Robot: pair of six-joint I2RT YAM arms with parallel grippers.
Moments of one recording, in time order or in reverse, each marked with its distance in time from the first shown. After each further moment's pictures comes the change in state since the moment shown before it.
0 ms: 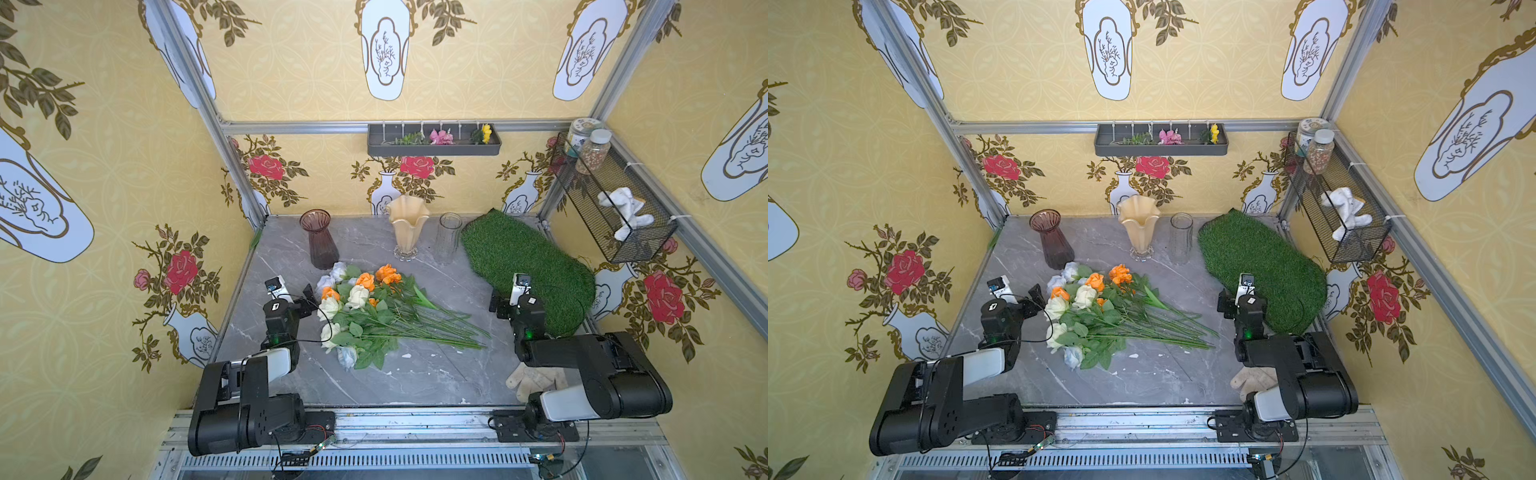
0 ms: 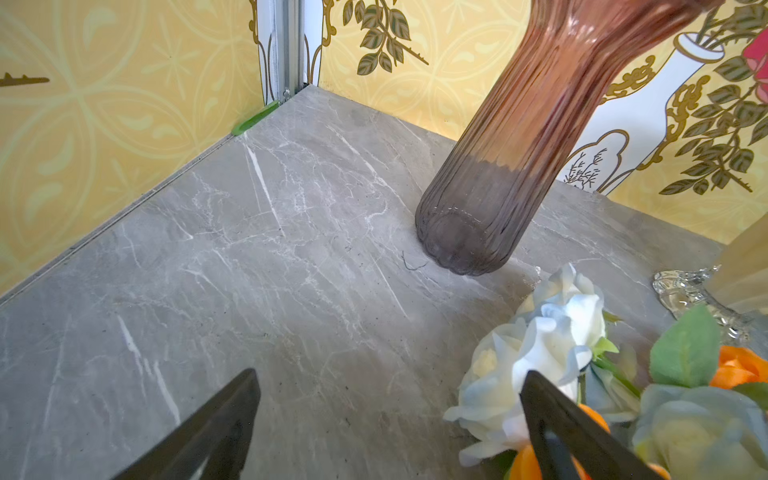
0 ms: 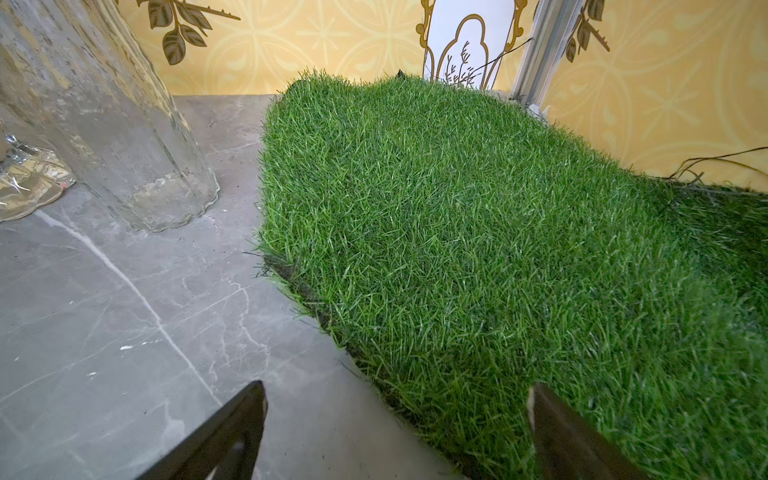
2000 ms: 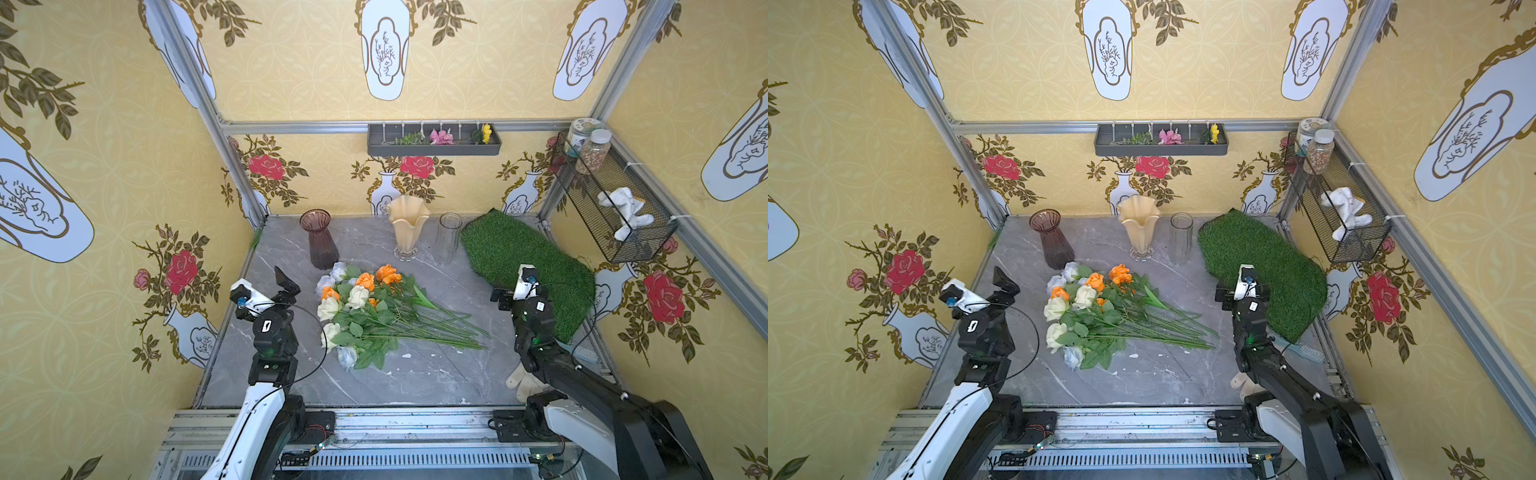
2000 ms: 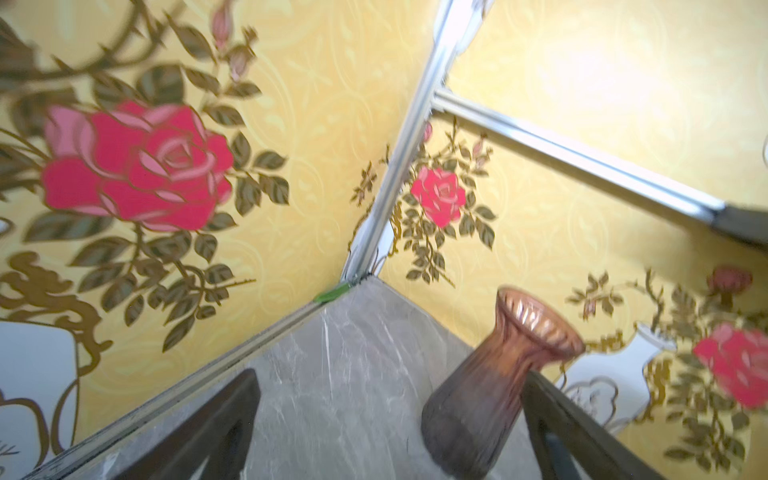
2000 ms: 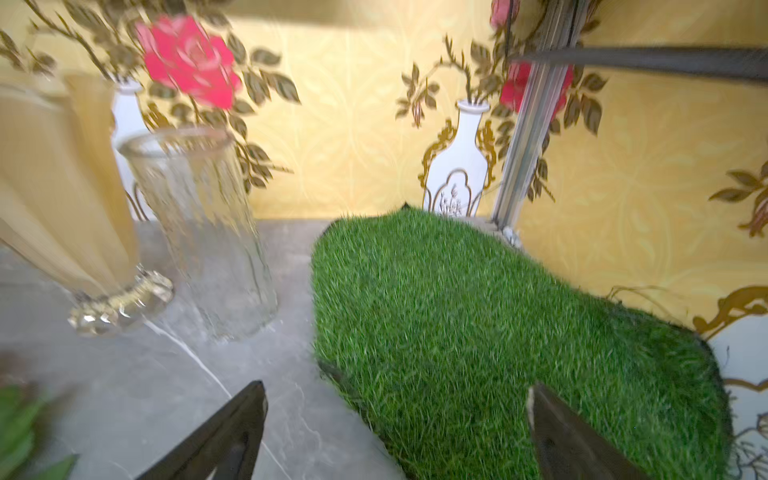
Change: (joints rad) left arm -0.172 -0.661 0.142 -0.422 -0.582 -0.114; right arm 0.146 -0.544 0.046 -0.291 0.128 -0.013
